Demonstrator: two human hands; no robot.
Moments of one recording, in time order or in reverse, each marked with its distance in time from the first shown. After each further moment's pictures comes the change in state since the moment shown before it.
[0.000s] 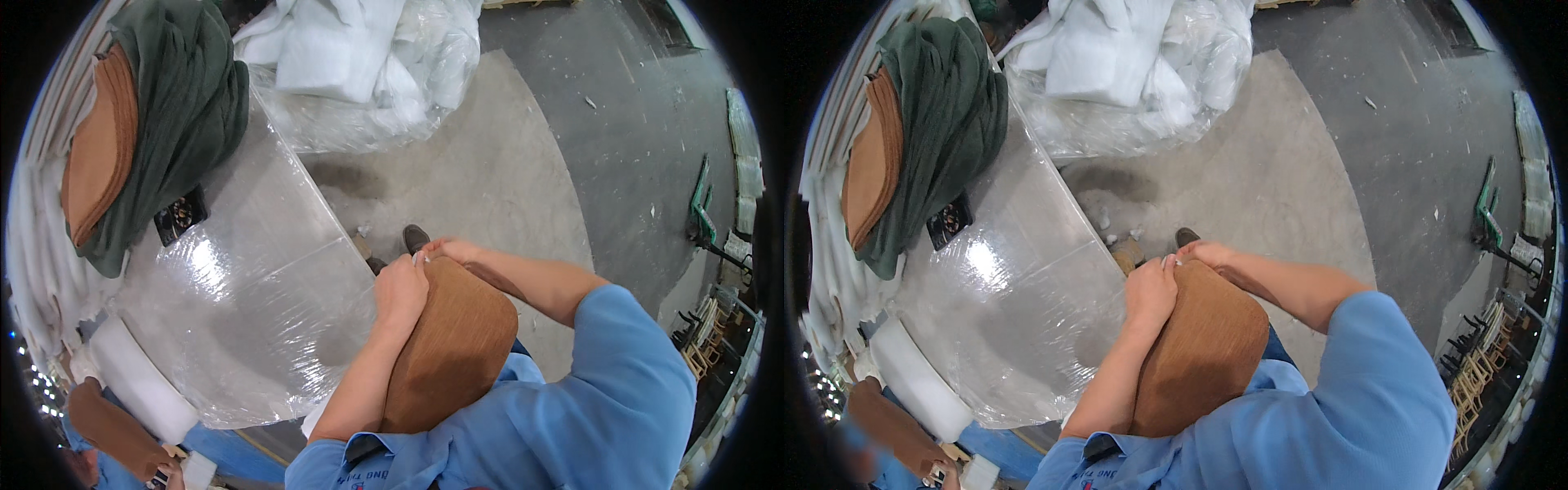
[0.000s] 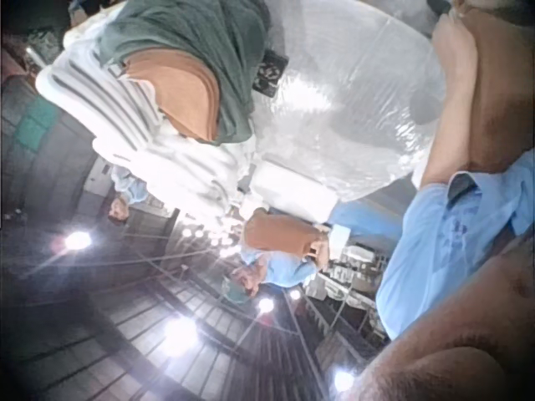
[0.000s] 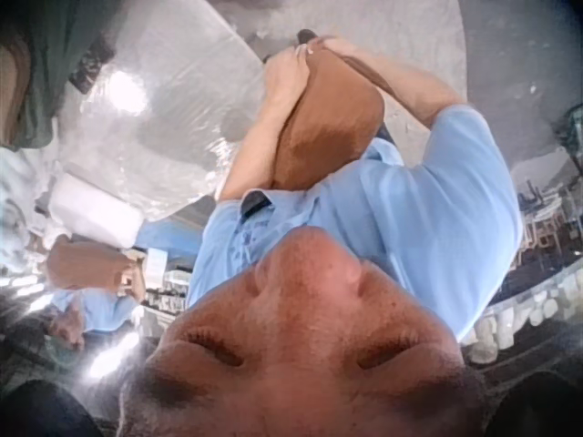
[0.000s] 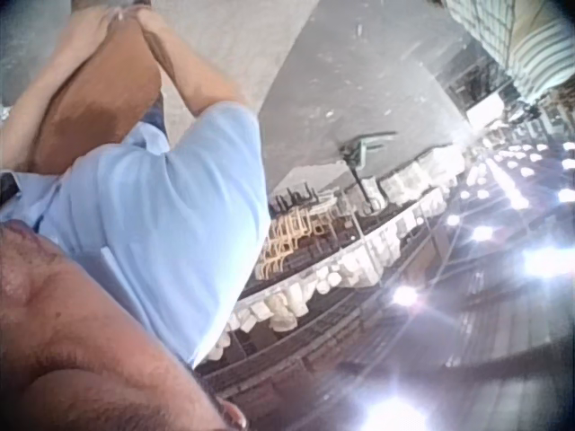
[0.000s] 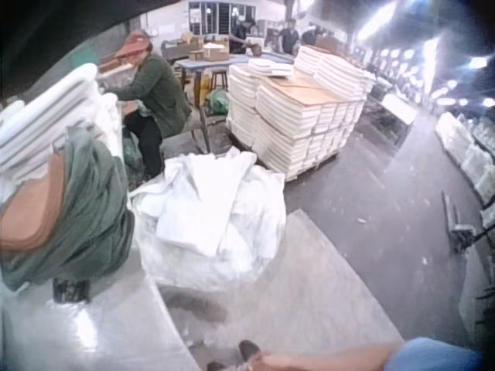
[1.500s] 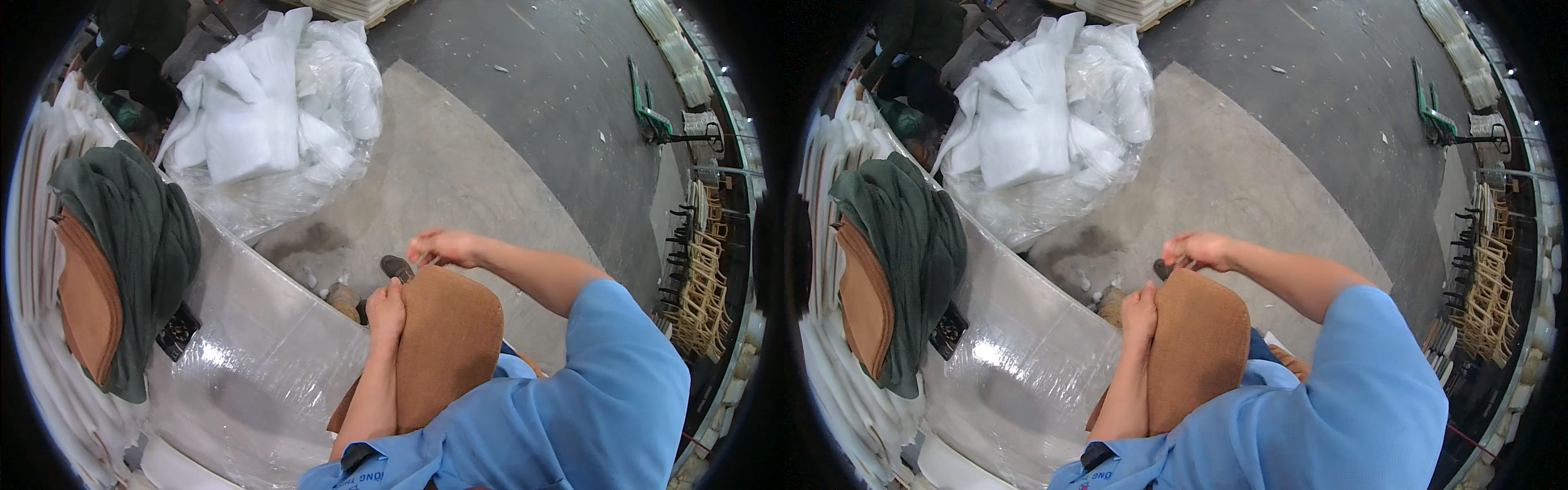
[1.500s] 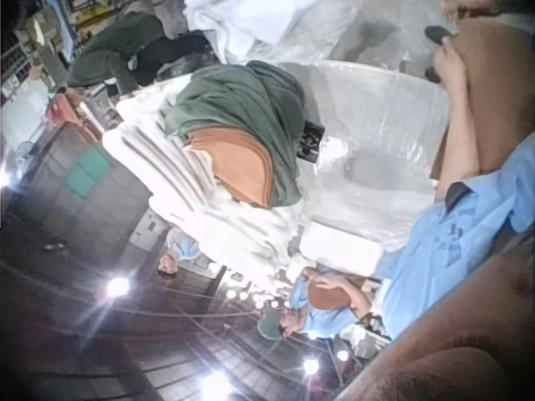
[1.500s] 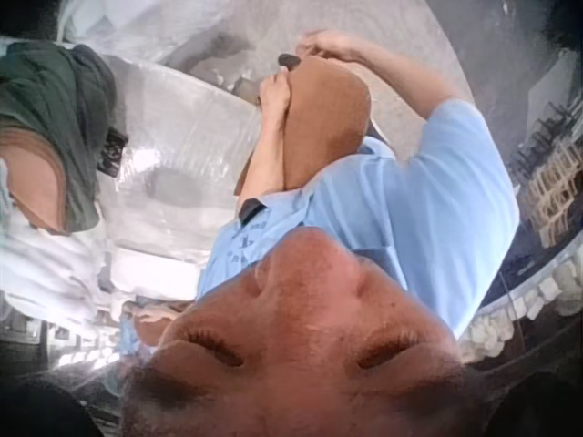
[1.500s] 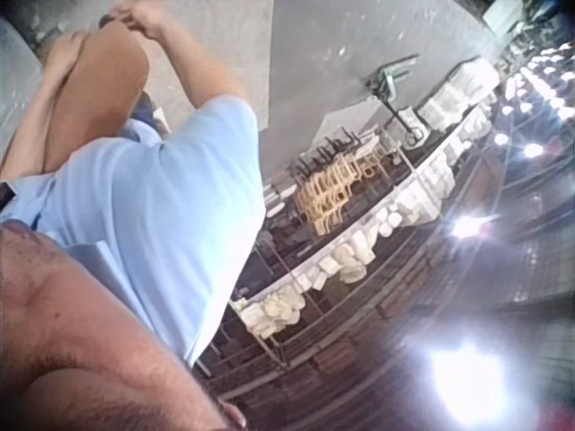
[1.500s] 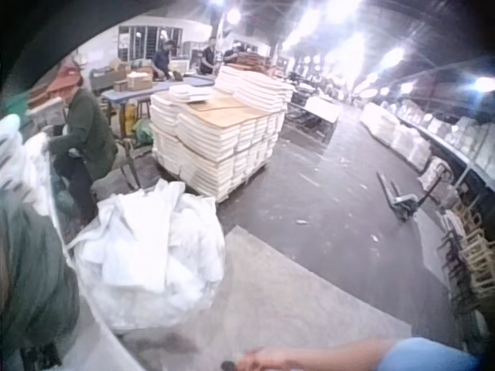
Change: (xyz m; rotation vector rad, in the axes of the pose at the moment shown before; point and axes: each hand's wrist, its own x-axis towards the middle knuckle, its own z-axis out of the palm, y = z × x) left_hand 0.036 -0.031 0.041 -0.441 -0.219 -0.091; right_hand -0.073 -0.036 -0.024 0.018 0.240 -0.191
